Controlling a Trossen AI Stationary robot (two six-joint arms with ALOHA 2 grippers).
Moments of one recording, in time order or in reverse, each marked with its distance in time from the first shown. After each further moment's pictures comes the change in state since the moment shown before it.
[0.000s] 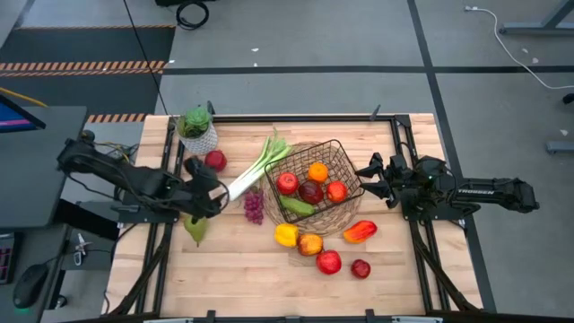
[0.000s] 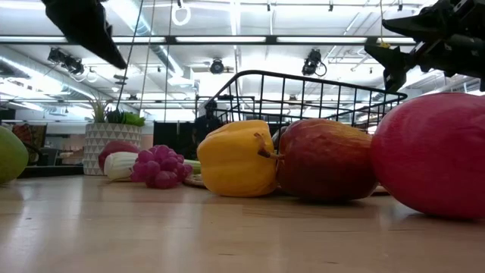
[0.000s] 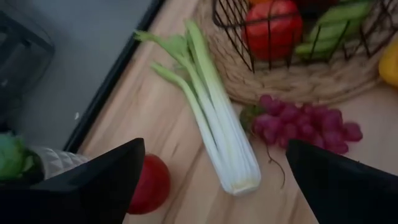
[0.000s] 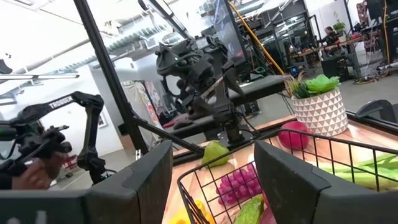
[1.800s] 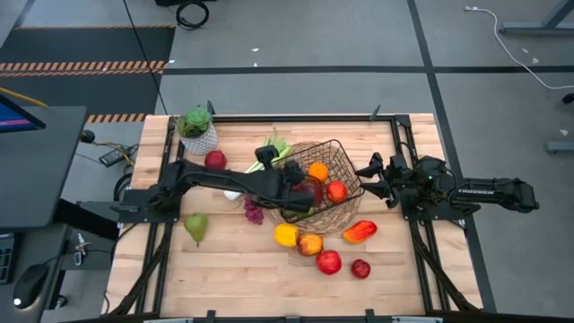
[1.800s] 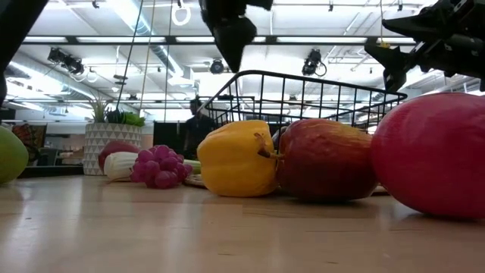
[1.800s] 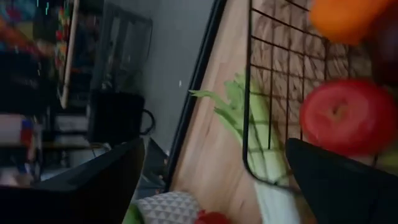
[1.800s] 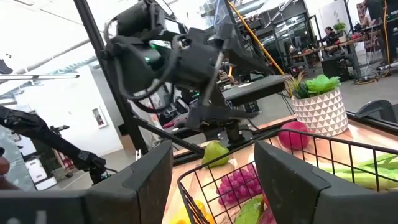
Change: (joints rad) left arm 0.214 1.116 1.227 -0.603 -0.194 0.075; right arm 0.000 0.000 0.000 0.000 0.000 0.000
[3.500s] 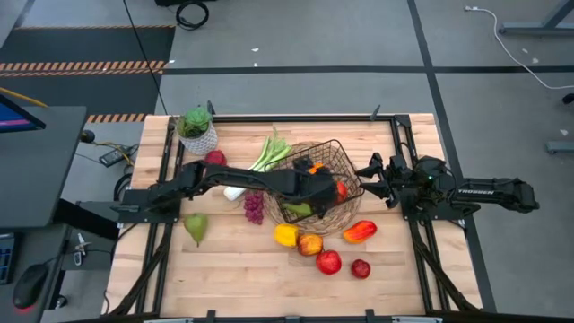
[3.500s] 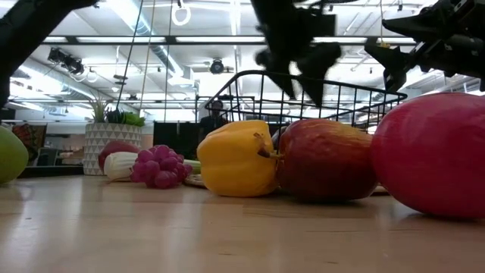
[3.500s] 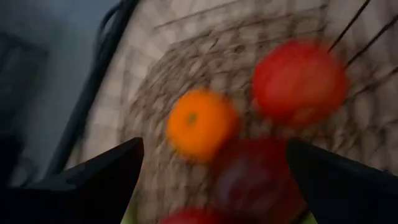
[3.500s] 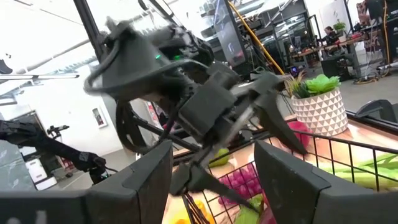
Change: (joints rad) left arm 0.079 0.157 0.010 0.661 0.315 0.230; right arm 0.000 -0.002 0.000 -0.001 0.000 0.000
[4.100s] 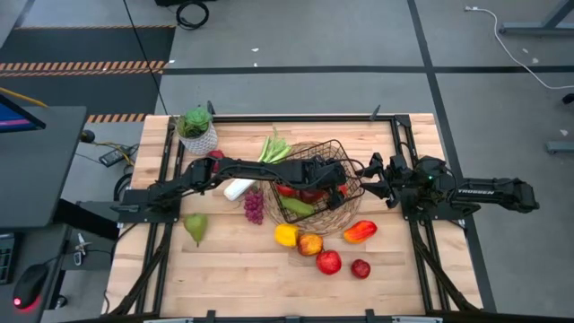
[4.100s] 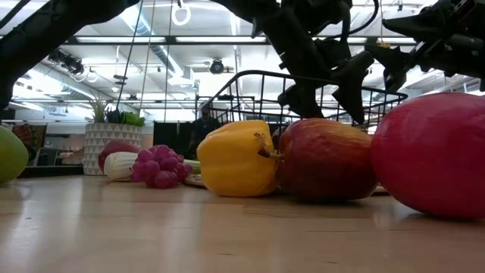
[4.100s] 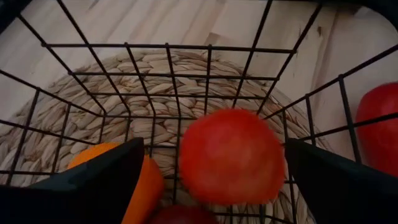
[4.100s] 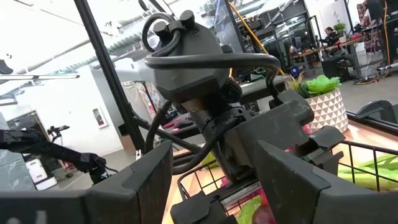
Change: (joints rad) left arm 0.099 0.100 0.001 0.310 0.365 -0.089; right arm 0.000 0.000 0.000 0.001 0.000 0.000
